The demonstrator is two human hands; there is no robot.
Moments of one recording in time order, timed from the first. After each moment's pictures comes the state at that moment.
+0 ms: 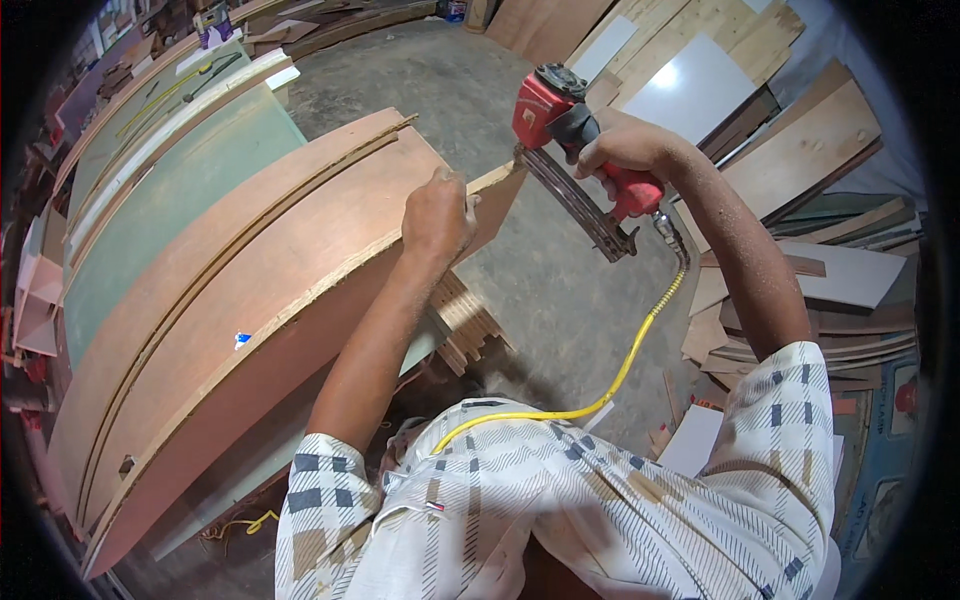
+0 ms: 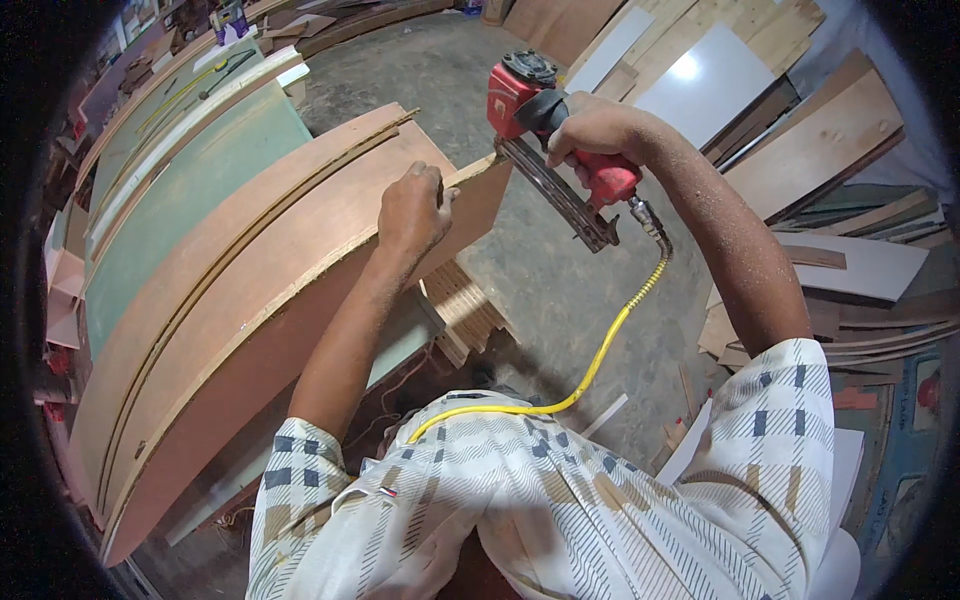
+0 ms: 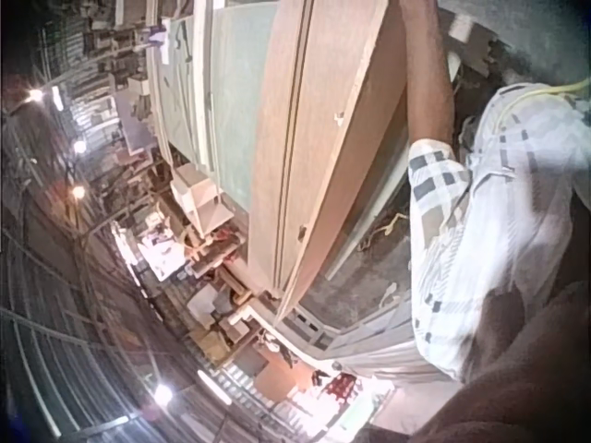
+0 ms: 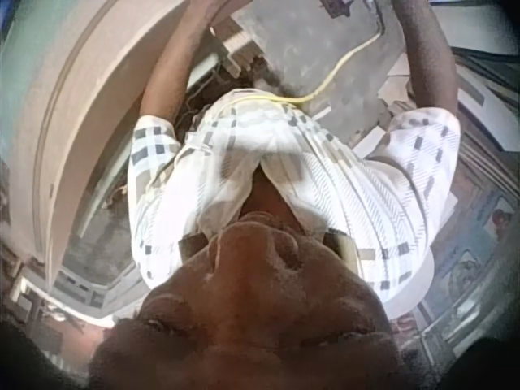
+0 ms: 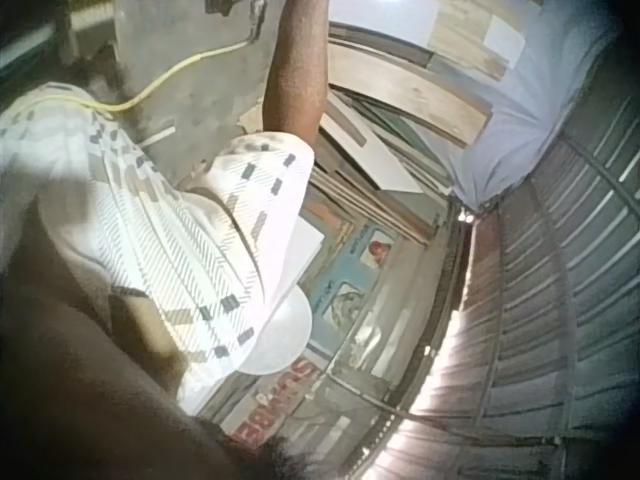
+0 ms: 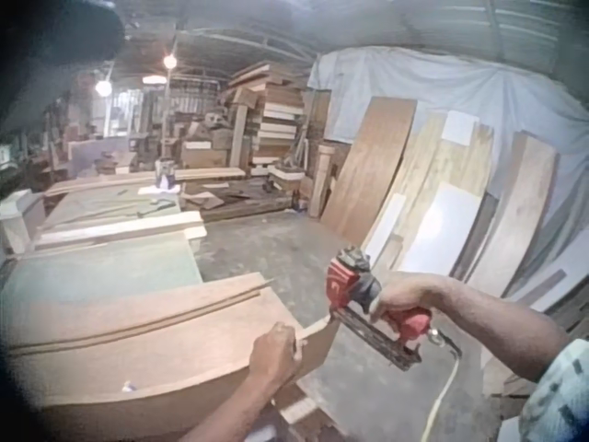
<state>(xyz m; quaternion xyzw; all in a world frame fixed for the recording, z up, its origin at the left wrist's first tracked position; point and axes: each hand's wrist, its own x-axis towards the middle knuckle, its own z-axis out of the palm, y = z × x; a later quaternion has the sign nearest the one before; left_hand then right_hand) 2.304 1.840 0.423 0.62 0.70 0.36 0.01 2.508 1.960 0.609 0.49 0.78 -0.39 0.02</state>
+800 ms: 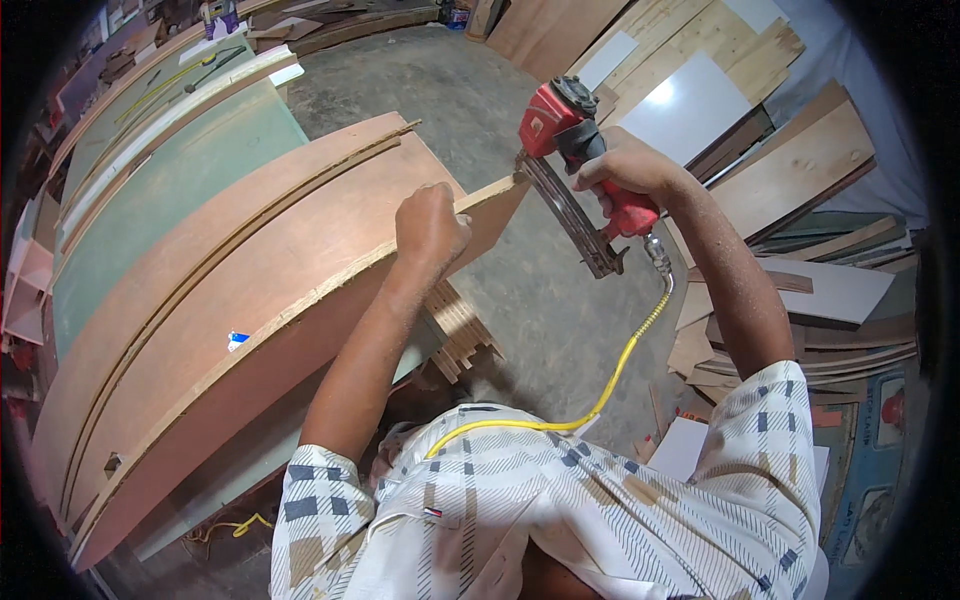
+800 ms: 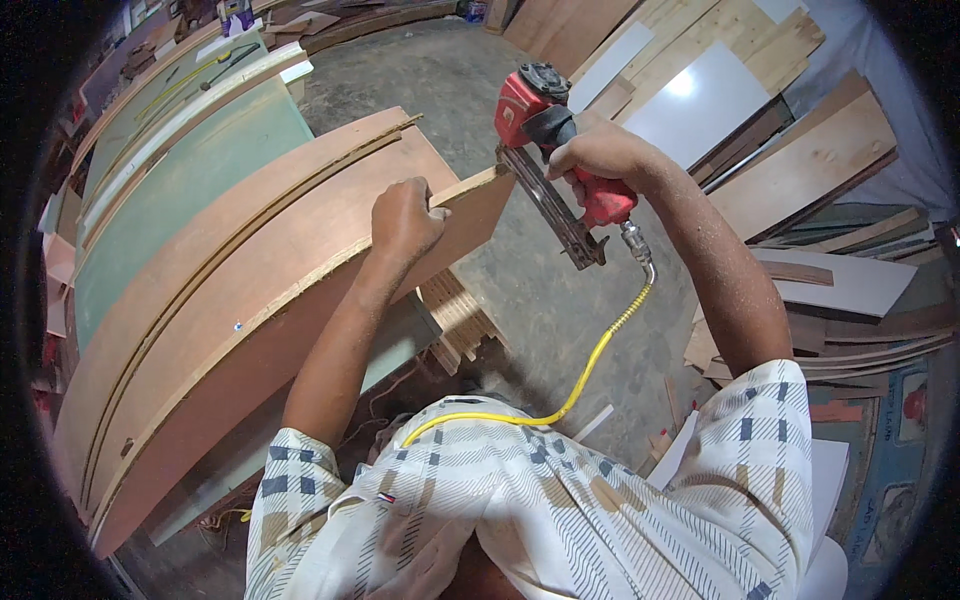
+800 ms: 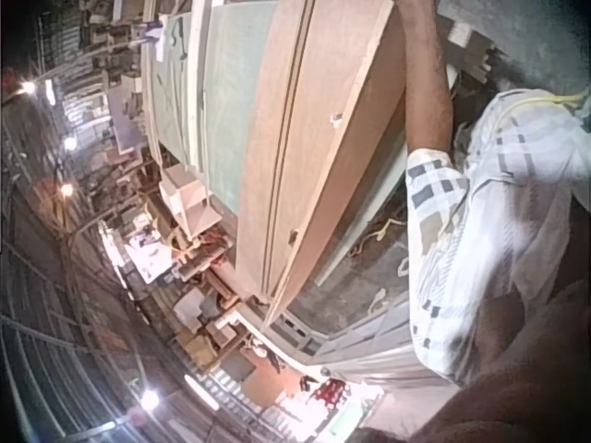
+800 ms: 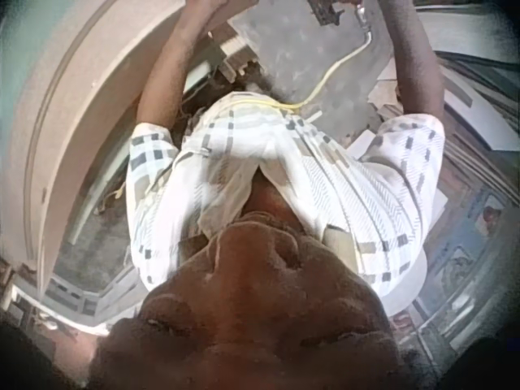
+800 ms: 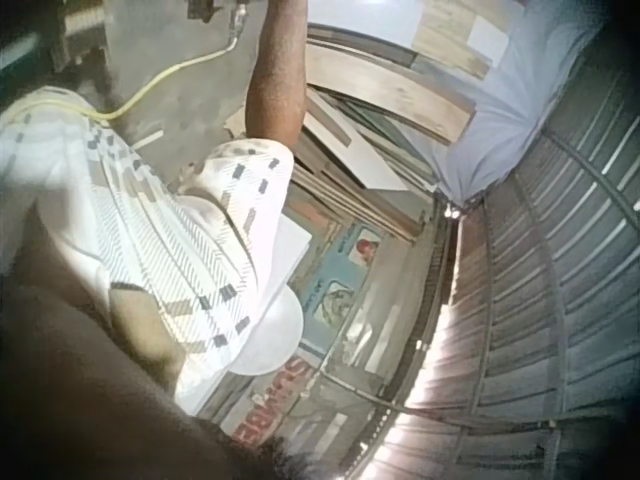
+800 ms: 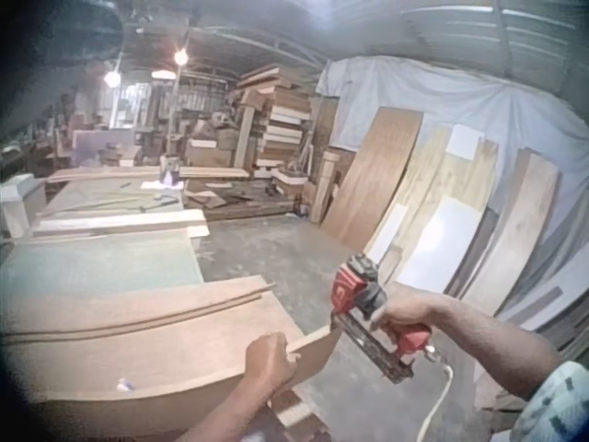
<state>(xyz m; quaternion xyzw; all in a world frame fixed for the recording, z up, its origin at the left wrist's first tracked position) 2.295 1.834 0.431 0.57 0.74 0.36 0.05 2.507 1.955 0.614 0.51 0.76 -0.41 0.00</state>
